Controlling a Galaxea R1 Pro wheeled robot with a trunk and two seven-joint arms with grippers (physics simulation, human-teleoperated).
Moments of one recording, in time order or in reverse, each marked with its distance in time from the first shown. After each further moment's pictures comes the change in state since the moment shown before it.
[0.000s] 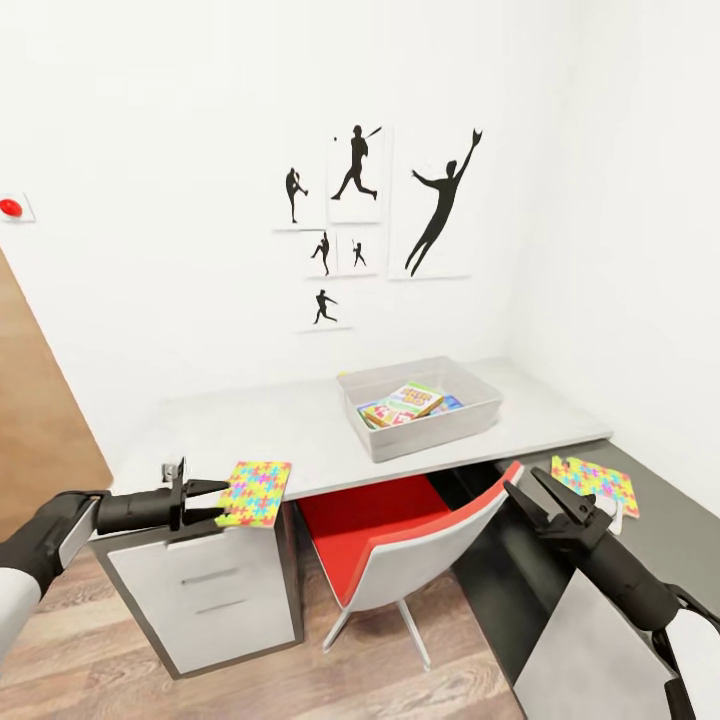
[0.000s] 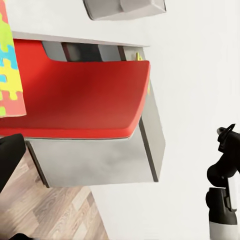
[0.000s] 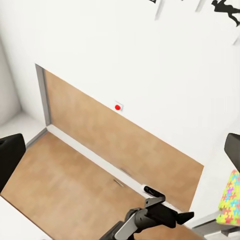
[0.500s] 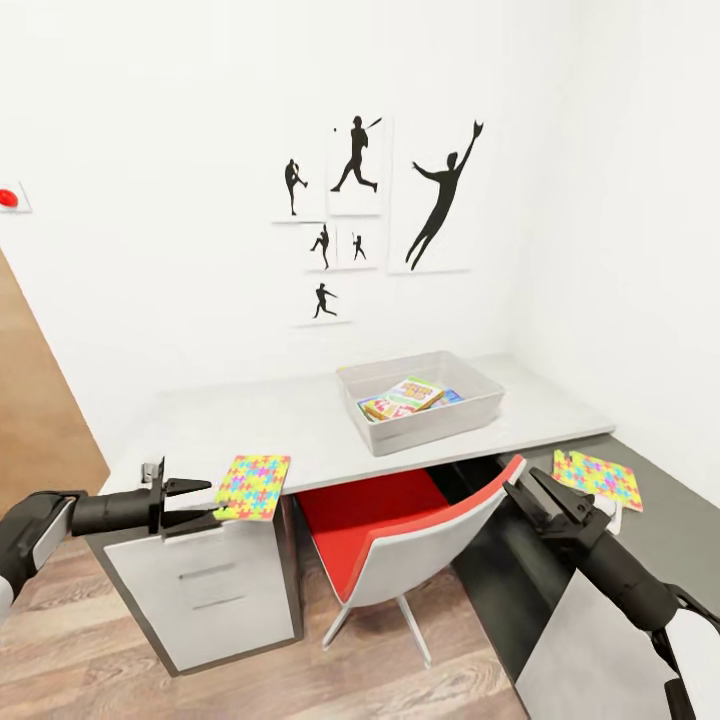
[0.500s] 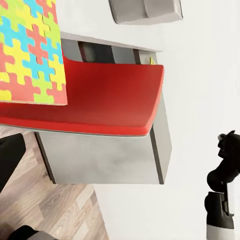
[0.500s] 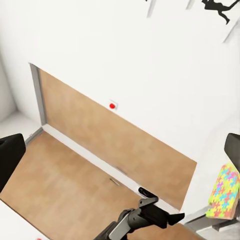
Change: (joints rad) left arm 0.000 0.062 0.000 0.000 0.001 0.057 -0.007; right arm 0.000 0.000 0.000 0.001 0.000 0.000 -0.014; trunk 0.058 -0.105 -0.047
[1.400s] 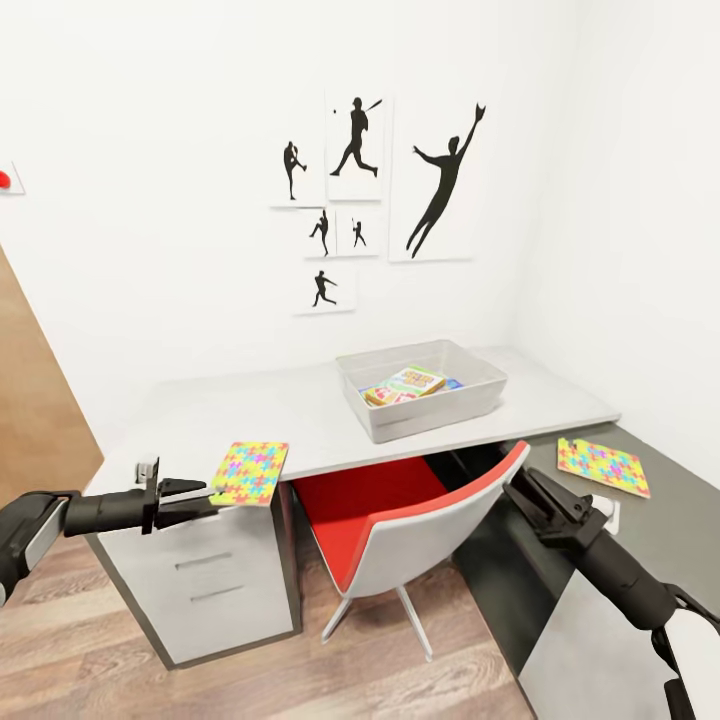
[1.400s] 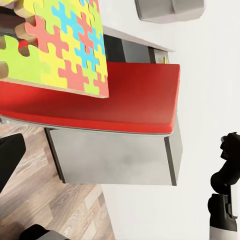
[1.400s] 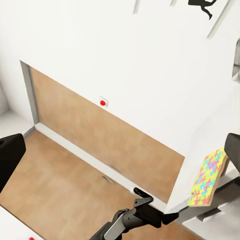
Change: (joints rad) left arm -0.001 0.017 0.000 0.000 0.000 0.006 0.008; right arm 0.000 0.001 0.000 0.000 0.000 0.000 -0.023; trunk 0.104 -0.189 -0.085
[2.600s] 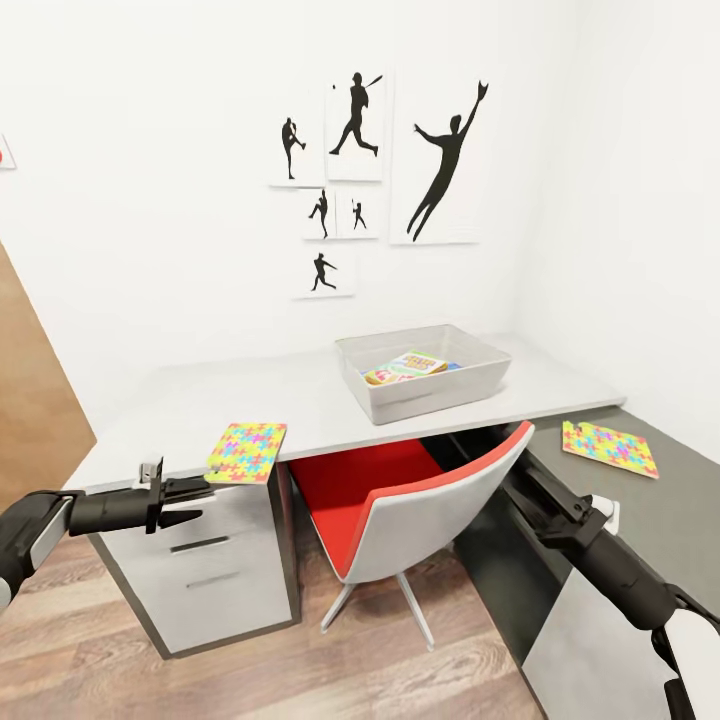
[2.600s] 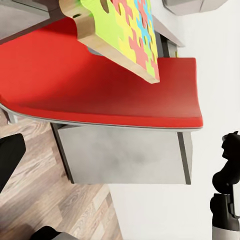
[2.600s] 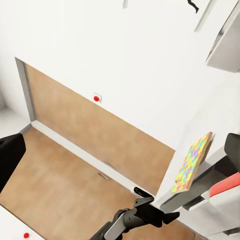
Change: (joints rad) left arm -0.001 -0.012 0.002 0.000 -0.001 -0.015 0.007; right arm 0.000 0.000 0.000 0.002 0.000 0.000 -0.002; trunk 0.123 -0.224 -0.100
